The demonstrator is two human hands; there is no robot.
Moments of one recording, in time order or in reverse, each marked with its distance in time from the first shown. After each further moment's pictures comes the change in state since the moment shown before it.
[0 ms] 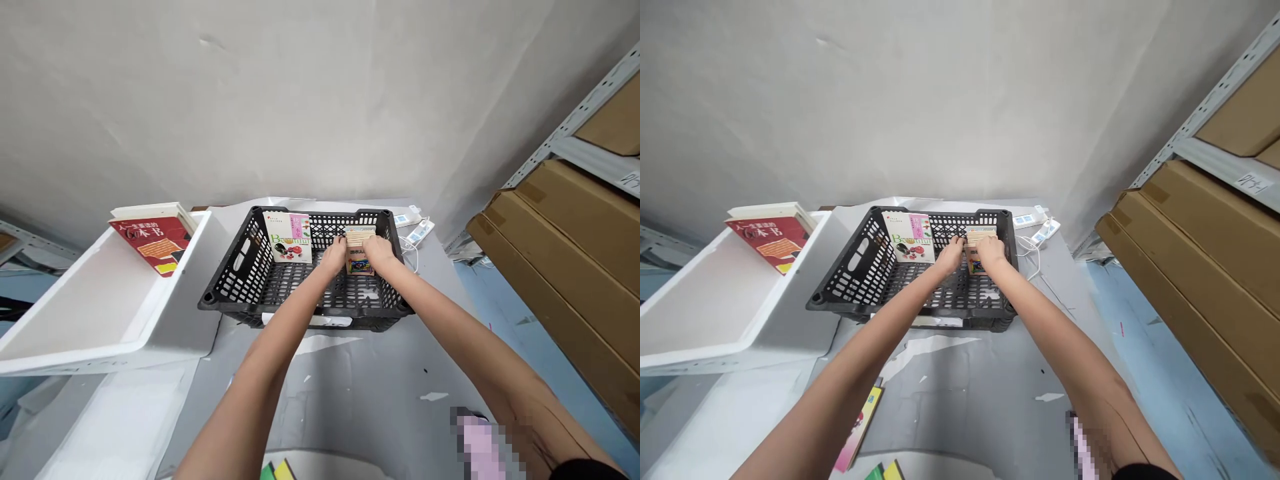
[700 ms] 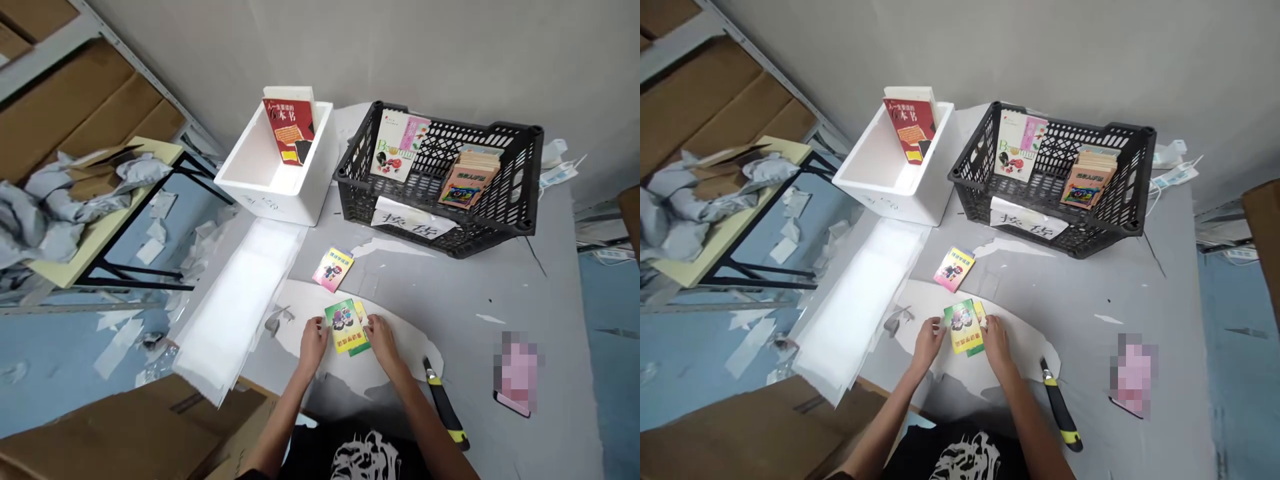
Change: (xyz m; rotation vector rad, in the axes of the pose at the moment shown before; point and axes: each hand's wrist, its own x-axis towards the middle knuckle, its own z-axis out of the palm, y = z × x) left_hand -0.553 -0.056 0.085 -0.427 0.174 -0.937; right_hand -0.369 -0.191 0.236 0.698 -0.264 -0.055
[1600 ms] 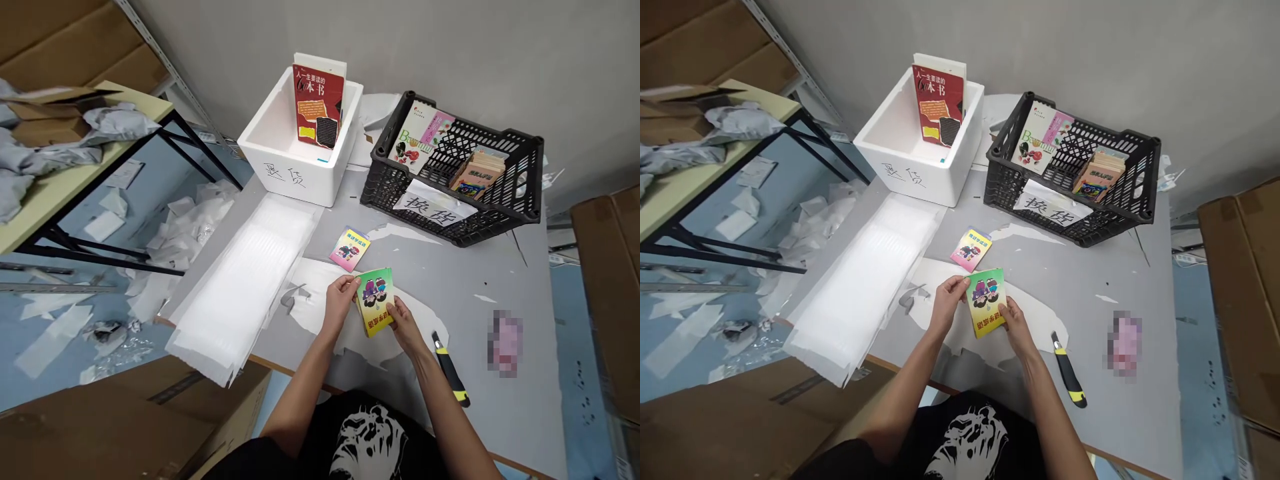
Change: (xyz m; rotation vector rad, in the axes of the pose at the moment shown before) left_hand -0.002 0.077 -0.077 -1.022 -0.237 -0.058; right_hand -0.049 -0.049 -0.018 1.145 -0.127 0.237
